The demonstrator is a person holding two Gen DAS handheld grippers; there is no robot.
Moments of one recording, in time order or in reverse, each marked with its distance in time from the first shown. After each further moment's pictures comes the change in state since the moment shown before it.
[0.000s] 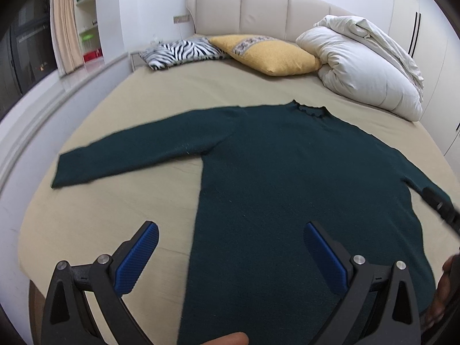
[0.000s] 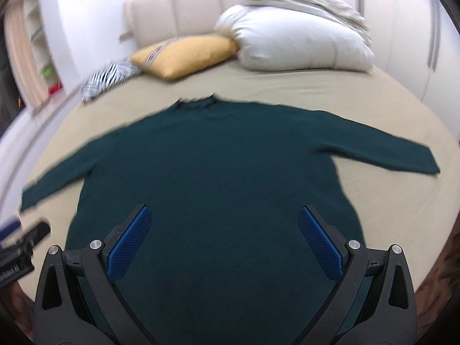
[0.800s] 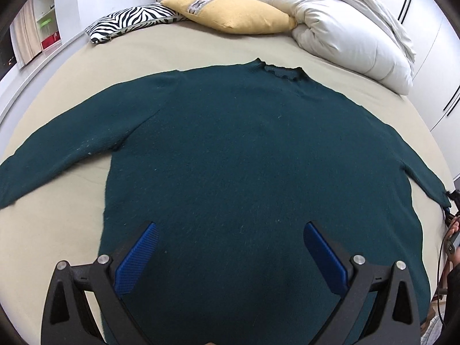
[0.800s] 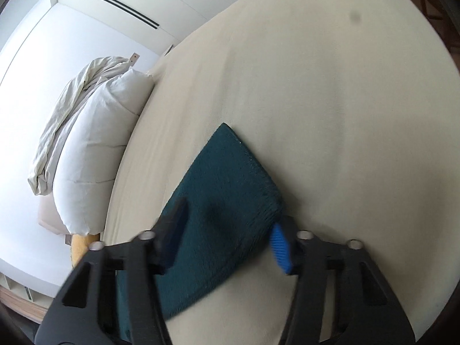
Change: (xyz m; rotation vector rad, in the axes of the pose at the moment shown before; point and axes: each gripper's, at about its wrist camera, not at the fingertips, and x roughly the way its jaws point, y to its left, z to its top) left arm 0.090 -0.056 0.029 0.075 0.168 -0.124; right arm 0.091 -0.519 -0.001 1.024 -0.166 -0.047
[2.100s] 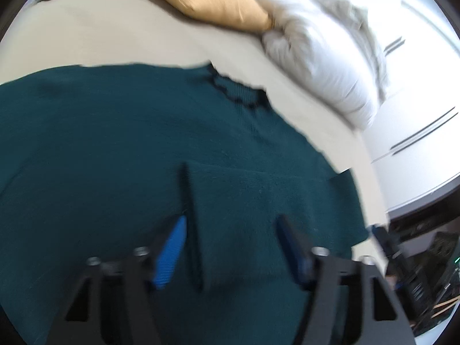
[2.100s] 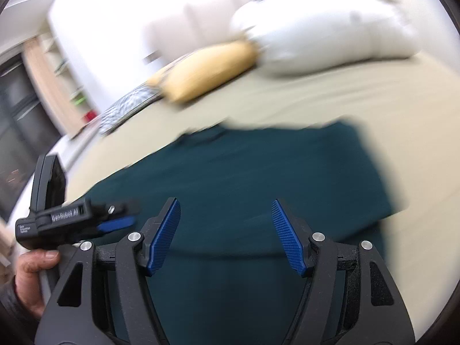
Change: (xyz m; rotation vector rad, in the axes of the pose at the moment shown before) left arm 0.104 -0.030 0.100 -0.135 0.096 -0.396; right arm -0.029 0.264 -0.328 -0.943 0.237 0.259
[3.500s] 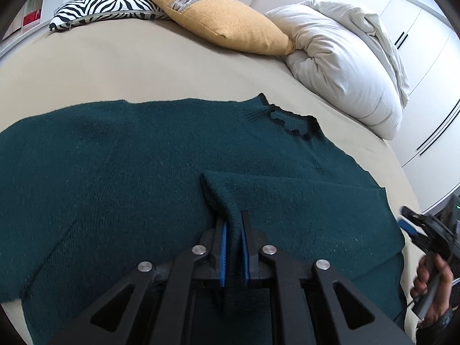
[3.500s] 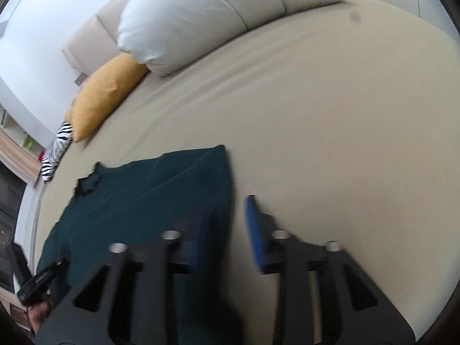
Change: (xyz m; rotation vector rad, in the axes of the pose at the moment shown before) left arm -0.004 0.055 0.013 0.066 -0.172 0.138; right arm 0.064 -0.157 0.059 0.278 0.116 -0.127
